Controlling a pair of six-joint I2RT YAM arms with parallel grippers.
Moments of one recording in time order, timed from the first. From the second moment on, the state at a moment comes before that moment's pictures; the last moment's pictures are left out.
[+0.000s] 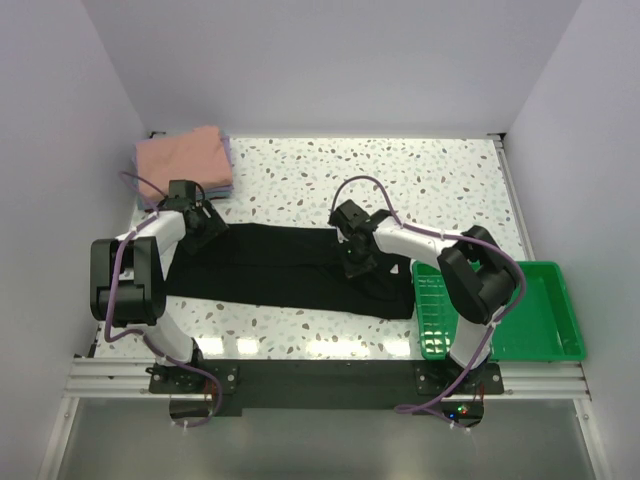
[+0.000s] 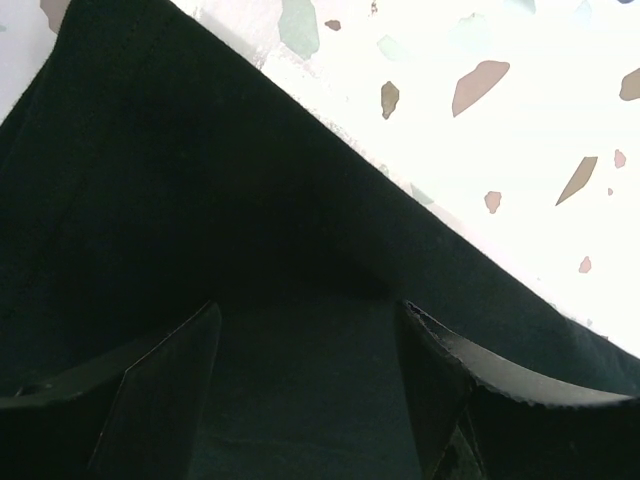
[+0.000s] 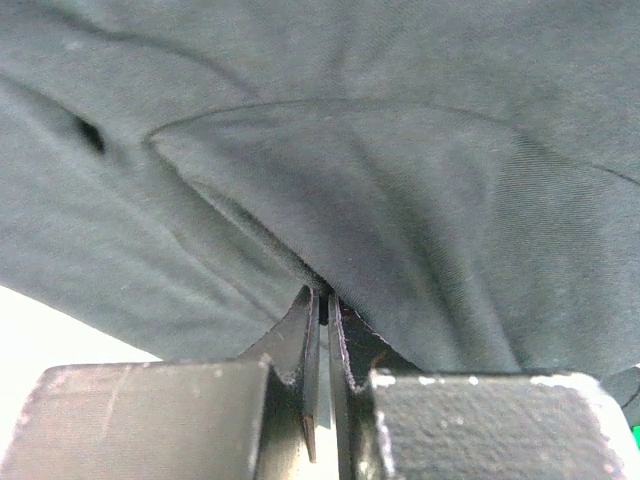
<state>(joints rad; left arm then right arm) 0.07 1.68 0.96 -0.35 0.01 -0.60 0.70 1.83 1.19 -0.66 -0.05 0.33</state>
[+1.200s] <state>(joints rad) 0.10 1.66 0.92 -0.30 0.08 -0.51 0.79 1.91 1.37 -0.84 -0.41 0.35</state>
